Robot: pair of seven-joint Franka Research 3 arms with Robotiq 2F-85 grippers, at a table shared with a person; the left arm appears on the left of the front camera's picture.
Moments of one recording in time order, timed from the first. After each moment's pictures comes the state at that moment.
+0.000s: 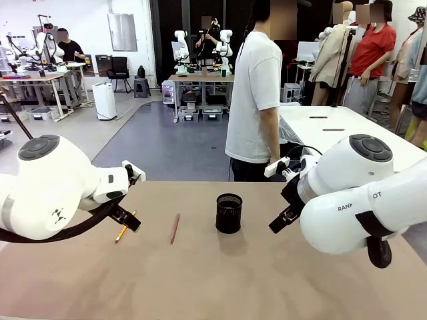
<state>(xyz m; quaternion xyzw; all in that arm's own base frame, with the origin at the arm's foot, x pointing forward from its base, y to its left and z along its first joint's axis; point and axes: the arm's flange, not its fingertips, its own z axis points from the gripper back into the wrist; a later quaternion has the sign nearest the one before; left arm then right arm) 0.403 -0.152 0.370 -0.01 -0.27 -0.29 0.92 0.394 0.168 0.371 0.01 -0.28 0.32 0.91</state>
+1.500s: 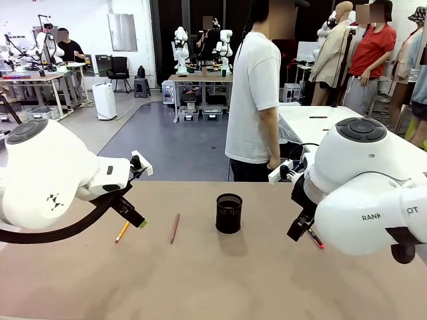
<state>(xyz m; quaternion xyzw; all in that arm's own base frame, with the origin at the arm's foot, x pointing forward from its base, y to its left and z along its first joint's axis) 0.384 -0.171 0.408 -0.03 -0.28 -0.39 0.87 0.367 0.161 0.395 -0.08 -0.19 0.35 0.91</state>
